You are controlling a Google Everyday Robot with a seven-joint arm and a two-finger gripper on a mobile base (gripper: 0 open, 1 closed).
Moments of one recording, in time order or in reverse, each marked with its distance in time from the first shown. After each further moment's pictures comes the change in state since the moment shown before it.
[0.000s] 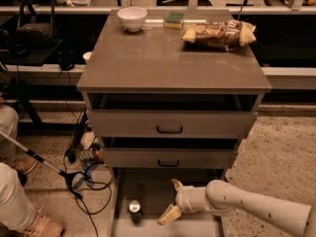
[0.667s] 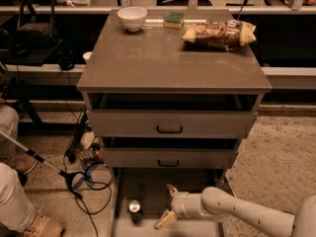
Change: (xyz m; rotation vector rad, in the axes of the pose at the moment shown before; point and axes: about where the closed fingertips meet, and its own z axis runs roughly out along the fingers) arm 0.032 0.002 0.046 -0.032 -0.067 -0.044
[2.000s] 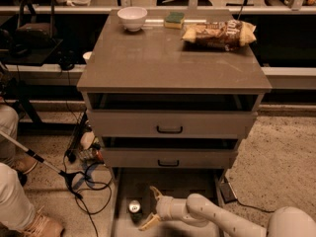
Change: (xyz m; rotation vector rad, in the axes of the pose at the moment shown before) arm 0.007 0.005 0.089 -0.032 -0.179 -0.068
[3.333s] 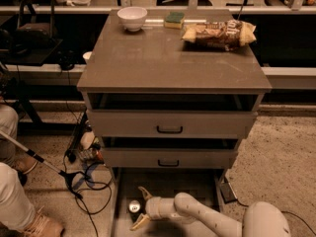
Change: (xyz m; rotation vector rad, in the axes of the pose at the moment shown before) arm 0.019 -0.002 0.066 -0.044 -0.028 -0.114
